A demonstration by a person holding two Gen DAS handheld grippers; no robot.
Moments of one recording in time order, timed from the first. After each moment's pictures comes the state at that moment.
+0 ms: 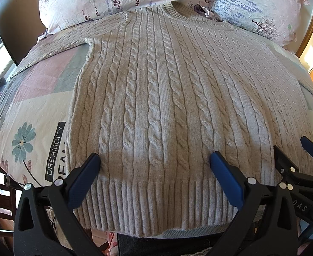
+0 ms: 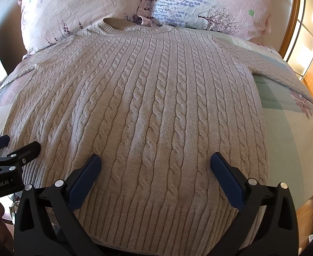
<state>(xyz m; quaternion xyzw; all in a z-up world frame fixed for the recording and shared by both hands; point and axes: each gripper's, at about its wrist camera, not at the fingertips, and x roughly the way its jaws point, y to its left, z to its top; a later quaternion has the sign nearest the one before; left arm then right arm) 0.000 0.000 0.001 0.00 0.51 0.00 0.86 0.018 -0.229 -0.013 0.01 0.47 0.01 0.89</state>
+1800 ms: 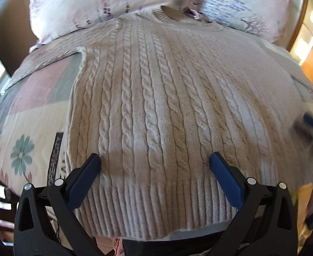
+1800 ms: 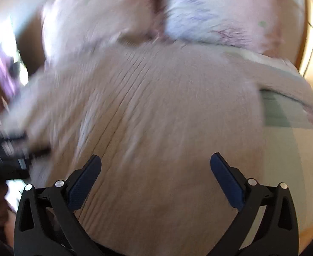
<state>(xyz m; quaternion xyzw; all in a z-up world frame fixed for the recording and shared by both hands) 0.002 0.011 0.007 0.01 0.50 -0.05 0.87 0.025 -0.323 0.029 0.11 0.38 0.06 0.92</state>
